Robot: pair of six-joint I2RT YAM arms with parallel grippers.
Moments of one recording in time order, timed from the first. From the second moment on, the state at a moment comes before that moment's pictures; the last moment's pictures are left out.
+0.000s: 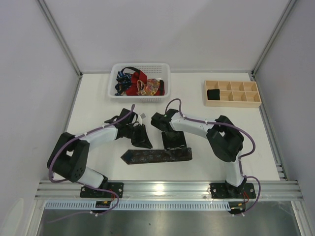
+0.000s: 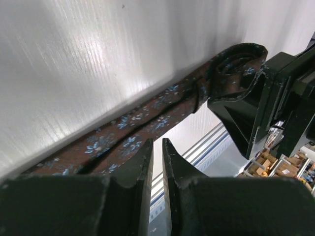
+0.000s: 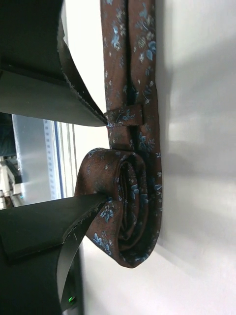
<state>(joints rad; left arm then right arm) -0.45 1.49 0.74 -0.34 0.60 -0.58 0.93 2.00 1.49 -1.18 0.08 0.77</state>
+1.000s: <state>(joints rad) -0.51 1.60 1.13 -0.46 0.56 -0.58 0.86 1.40 1.16 -1.00 0.10 1.09</state>
